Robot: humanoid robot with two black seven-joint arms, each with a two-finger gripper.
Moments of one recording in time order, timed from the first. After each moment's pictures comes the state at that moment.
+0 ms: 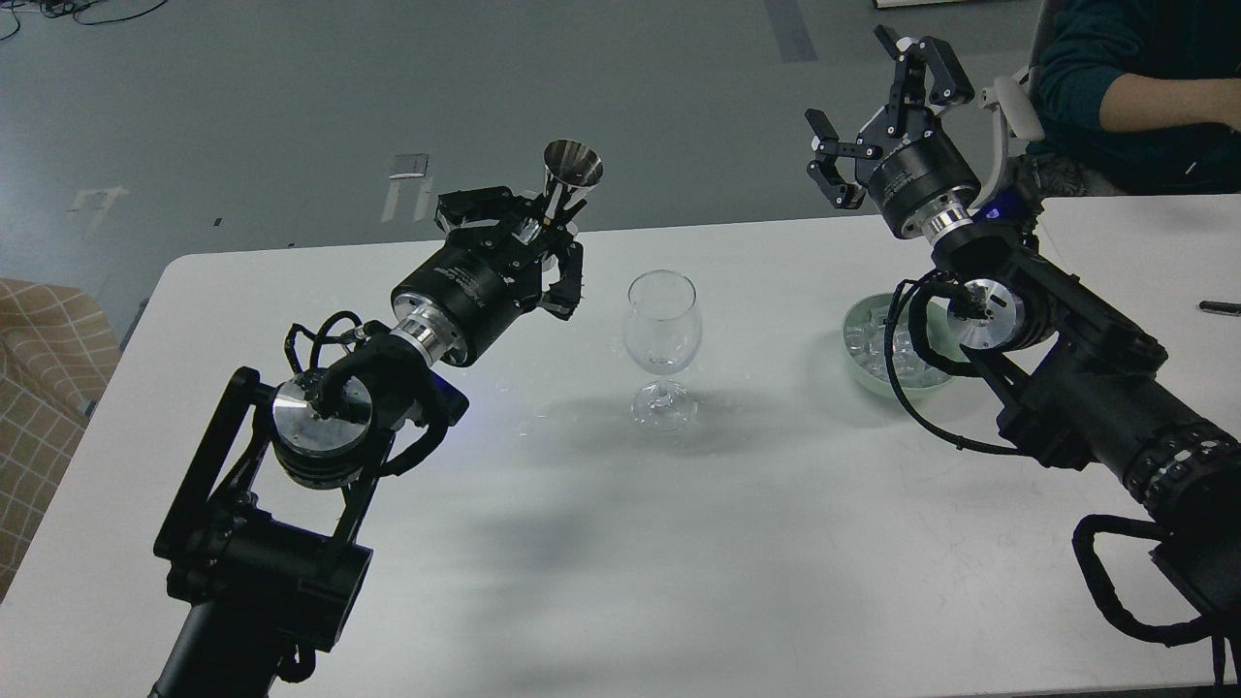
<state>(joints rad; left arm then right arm) -0.33 -0.04 -1.33 -1.60 0.13 0.28 0.32 0.86 -0.12 0.85 0.57 -0.28 0.34 0.41</state>
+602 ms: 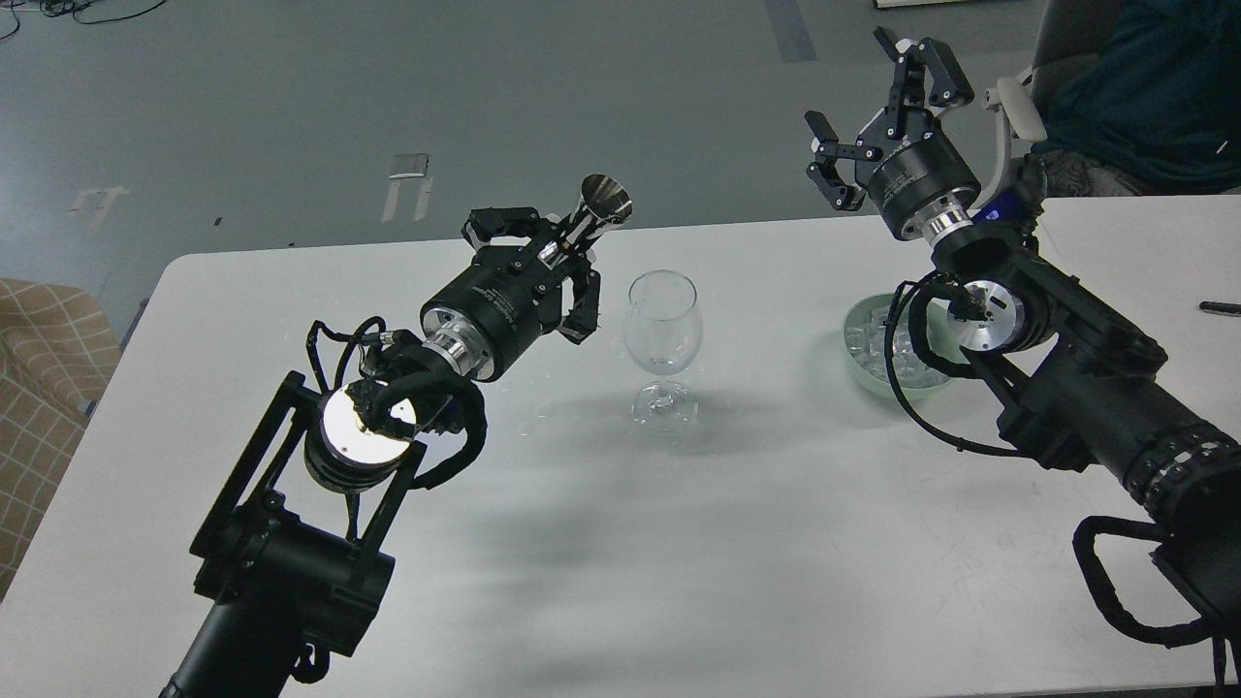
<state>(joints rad) -0.34 -0.04 -1.23 -1.57 0.30 0.28 0.31 0.85 -0.12 0.85 0.58 -0.28 0.34 0.41</state>
